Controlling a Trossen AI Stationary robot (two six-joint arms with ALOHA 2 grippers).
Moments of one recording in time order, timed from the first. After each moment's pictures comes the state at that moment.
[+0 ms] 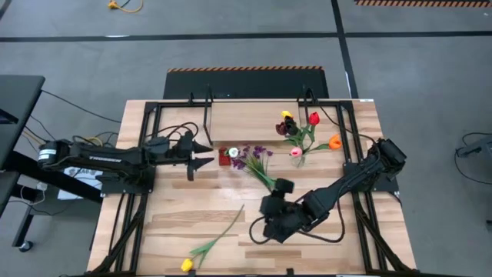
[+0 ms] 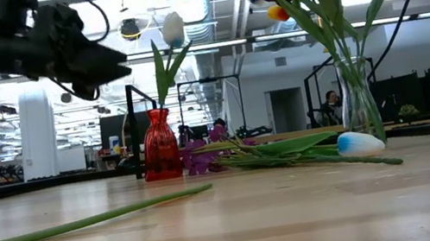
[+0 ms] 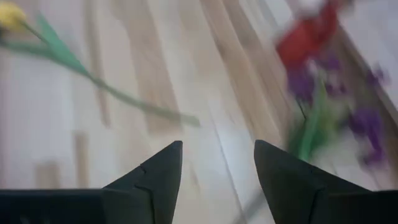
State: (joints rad) left arm 0.15 0.88 0.22 0.54 0.02 -0.17; right arm 0.58 1.80 1.45 -0.73 0.58 0.59
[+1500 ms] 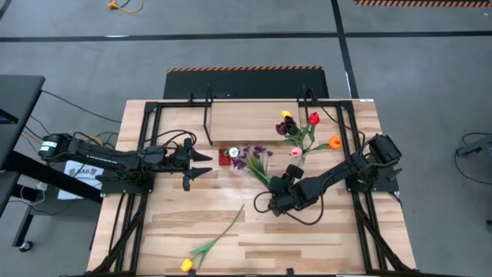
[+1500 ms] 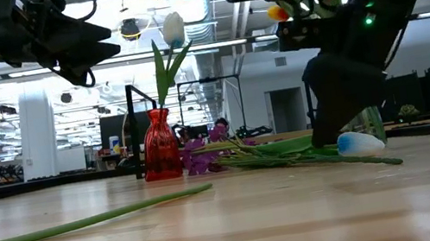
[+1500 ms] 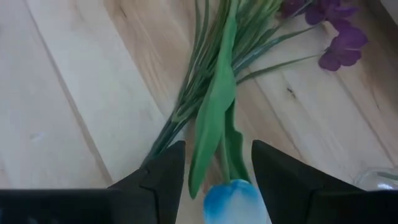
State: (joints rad) left arm -0.06 0.82 0.22 0.54 -0.12 -0.15; right arm 0.40 1.81 0.99 -0.51 0.58 0.72
